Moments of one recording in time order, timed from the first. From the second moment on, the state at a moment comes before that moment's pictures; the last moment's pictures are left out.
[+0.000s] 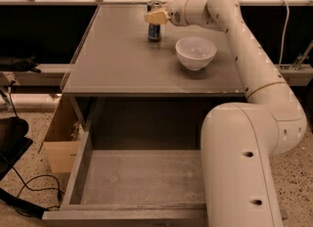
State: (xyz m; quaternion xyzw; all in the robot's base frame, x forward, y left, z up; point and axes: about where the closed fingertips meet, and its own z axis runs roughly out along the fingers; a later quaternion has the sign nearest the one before) arm 0.890 -0.005 0.906 -0.38 0.69 0.27 0.56
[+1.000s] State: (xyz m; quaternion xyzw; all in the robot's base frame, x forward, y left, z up) arm 0.849 -0.020 0.933 -0.44 0.69 0.23 0.53
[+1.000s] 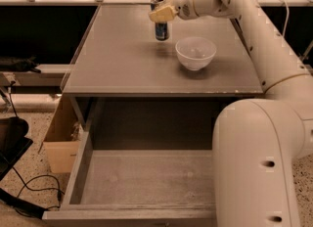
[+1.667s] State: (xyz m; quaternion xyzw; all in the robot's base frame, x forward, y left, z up) arm 0.739 -0.083 1.047 -0.47 0.66 0.15 0.57
